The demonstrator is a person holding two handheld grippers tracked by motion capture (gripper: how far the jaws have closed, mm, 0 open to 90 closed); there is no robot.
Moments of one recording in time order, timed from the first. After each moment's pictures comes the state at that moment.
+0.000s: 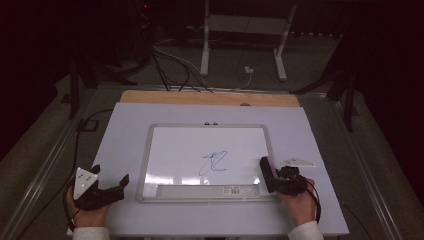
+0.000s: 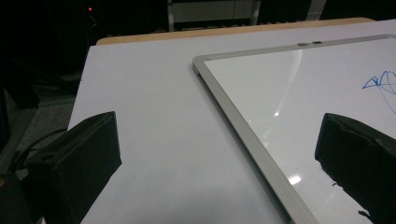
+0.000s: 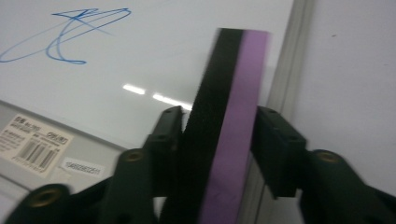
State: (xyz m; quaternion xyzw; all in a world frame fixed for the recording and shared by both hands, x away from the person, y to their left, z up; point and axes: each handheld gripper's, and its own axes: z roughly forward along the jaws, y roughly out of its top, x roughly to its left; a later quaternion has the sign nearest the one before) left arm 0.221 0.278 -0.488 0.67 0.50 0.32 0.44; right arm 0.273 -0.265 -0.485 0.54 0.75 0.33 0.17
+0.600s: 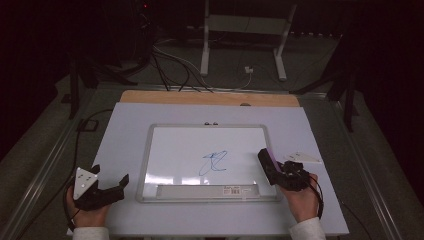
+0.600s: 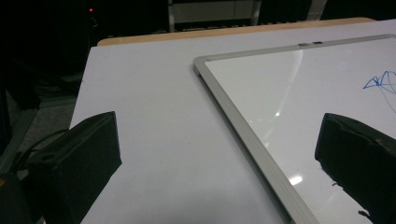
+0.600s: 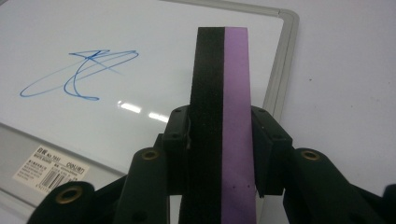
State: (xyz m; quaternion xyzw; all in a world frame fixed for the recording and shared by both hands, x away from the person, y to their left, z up) left arm 0.221 0.278 -0.487 0.67 0.50 0.32 0.44; right arm 0.274 -0.264 -0.459 0.53 0.74 0.35 0.20
